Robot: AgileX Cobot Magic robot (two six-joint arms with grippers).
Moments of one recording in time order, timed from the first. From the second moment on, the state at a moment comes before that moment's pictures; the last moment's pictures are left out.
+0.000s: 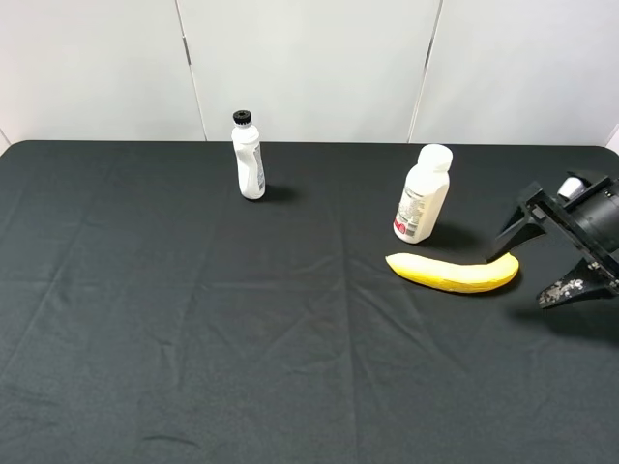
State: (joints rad) left arm 0.03 0.00 -0.50 0.06 1.06 -0.08; right arm -0.30 1.77 -0.93 0.65 1.14 -0.43
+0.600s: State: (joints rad) left arm 0.03 0.00 -0.50 0.06 1.06 -0.08; right arm -0.30 1.26 -0.93 0.55 1.02 -0.43
